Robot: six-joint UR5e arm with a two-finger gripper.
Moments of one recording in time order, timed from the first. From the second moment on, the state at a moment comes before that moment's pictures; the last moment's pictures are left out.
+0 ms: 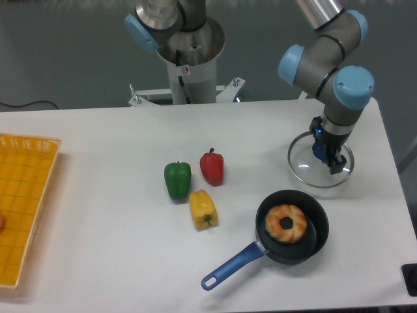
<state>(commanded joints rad) 2.90 -1.98 -1.76 -0.95 1.60 2.14</state>
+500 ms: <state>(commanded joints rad) 2.89 -1.94 -1.68 -1.05 1.60 2.10</state>
